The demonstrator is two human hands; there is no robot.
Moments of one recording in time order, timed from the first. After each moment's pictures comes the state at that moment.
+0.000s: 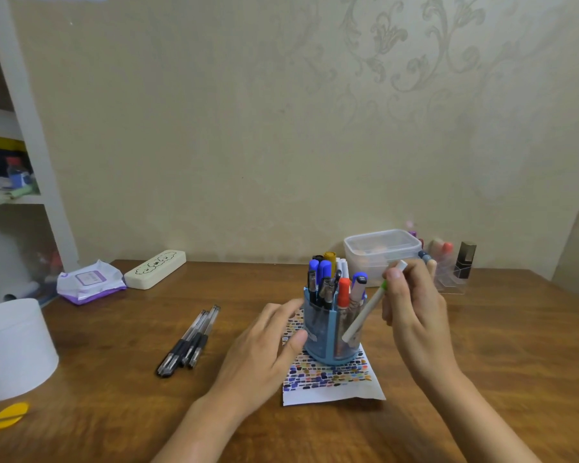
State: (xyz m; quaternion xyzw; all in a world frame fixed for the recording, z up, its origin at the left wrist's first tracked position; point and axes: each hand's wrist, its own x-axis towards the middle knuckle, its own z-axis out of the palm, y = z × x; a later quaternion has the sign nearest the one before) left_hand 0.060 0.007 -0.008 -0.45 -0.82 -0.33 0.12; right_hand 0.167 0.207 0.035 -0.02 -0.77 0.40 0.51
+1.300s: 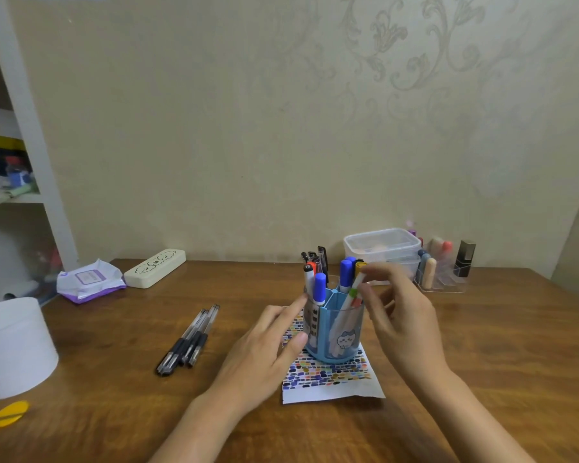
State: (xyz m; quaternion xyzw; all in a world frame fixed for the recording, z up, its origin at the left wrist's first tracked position) left_hand 0.057 0.008 -0.011 -0.44 -0.83 -0.32 0.07; right_hand 0.162 0.204 0.029 -0.04 -0.83 0.28 0.48
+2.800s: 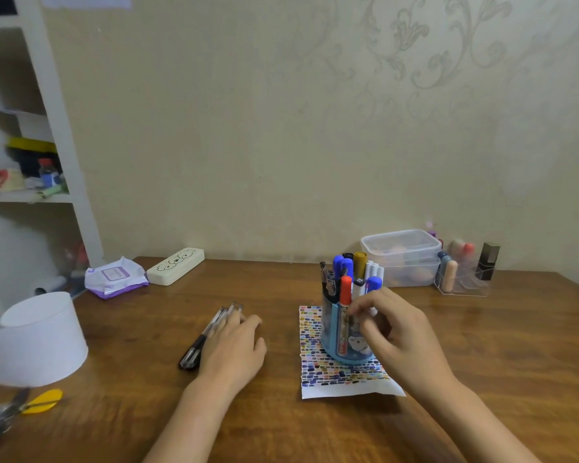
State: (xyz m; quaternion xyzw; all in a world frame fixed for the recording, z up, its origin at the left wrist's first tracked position) left_hand 0.019 -0.027 -0.019 -0.23 -0.95 -0.19 0.09; right_hand 0.165 0.186 0.021 0.01 -0.88 0.30 0.36
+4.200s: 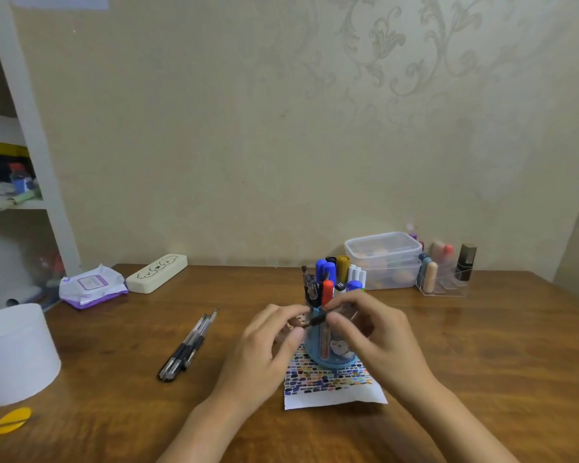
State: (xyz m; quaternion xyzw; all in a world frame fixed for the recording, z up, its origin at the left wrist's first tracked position) left_hand 0.061 0.006 -0.003 -0.44 -0.77 -0.43 0.14; right_hand 0.165 0.184 0.027 0.05 -0.86 0.37 0.36
